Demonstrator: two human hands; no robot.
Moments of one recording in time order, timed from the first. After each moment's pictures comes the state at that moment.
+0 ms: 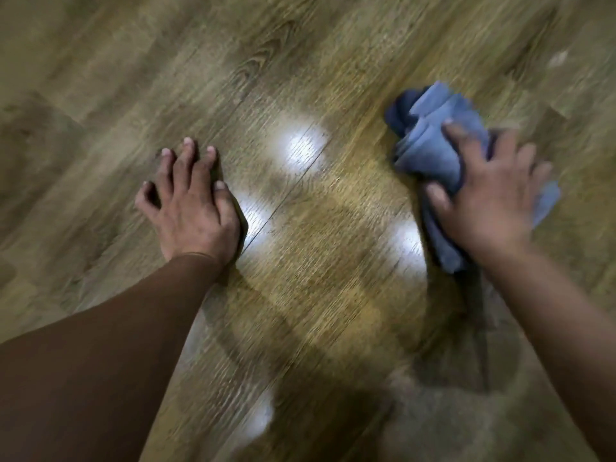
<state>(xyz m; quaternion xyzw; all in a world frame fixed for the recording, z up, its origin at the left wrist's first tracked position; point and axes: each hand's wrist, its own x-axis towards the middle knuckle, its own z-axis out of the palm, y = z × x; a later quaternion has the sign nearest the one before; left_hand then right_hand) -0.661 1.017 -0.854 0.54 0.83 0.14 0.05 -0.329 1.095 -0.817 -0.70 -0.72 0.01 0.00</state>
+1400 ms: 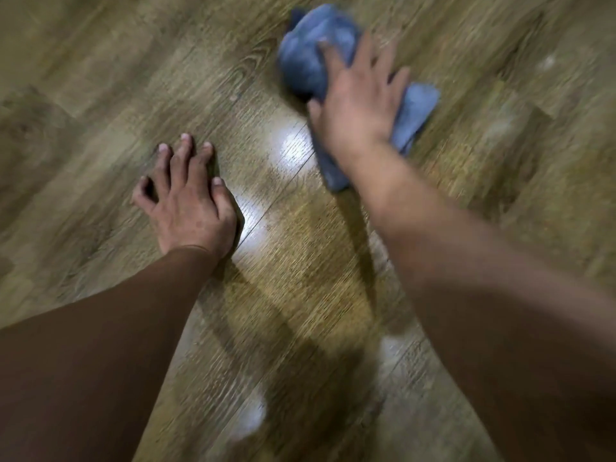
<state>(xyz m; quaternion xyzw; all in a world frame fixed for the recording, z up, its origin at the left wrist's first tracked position) -0.663 1.017 -0.854 0.54 0.83 0.12 0.05 -0.483 1.173 -0.825 -0.67 -0.74 -0.03 0.04</state>
